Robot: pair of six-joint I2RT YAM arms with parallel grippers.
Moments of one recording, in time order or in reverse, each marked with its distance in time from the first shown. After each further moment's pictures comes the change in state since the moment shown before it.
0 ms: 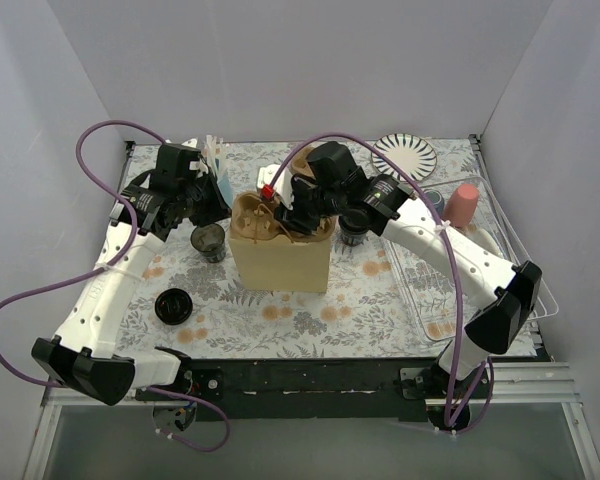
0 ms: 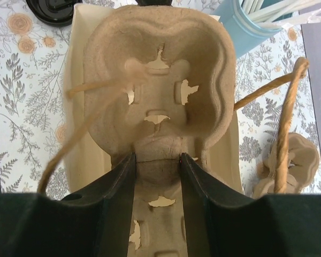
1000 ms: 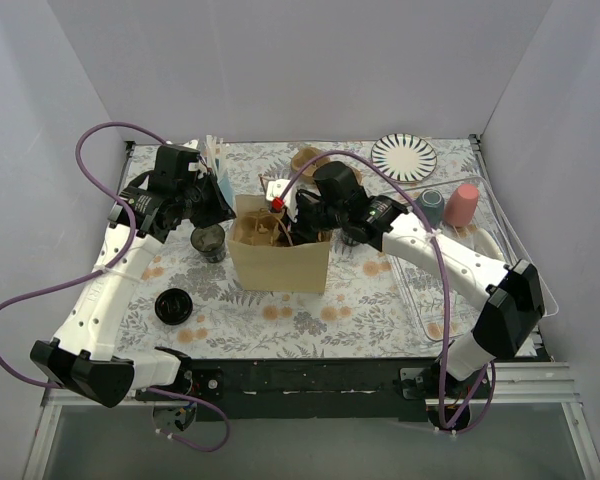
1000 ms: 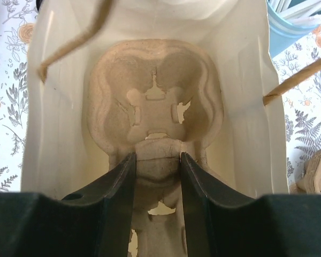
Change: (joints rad) left arm 0.000 -0.007 0.002 -0.007 0.032 -0.004; right arm -0.045 -0.052 -0.310 0.325 -0.124 0.058
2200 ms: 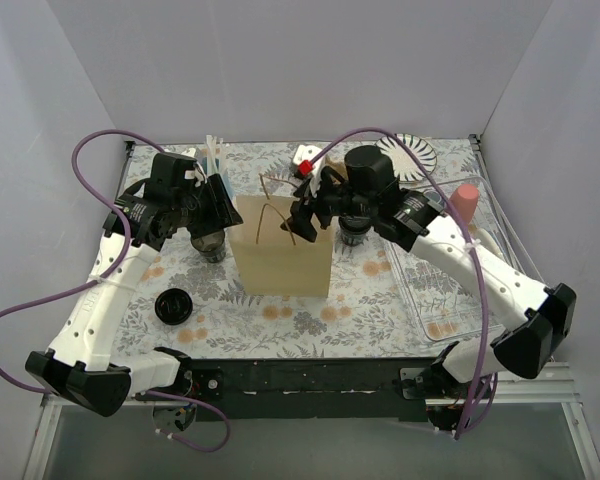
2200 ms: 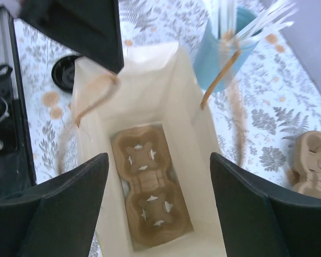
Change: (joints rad) left arm 0.000 -0.050 -0.037 -0.036 0.016 0.004; right arm -0.041 -0.129 0.029 0.018 0.026 0.258
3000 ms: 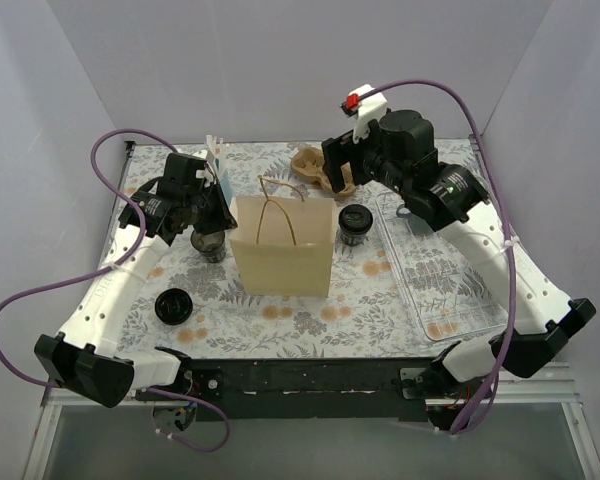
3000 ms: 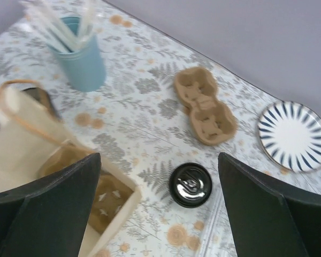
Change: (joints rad) left arm 0.000 0.049 -0.060 0.081 -0.010 0.060; right arm -0.057 -0.024 0.325 -0.291 0.533 0.212
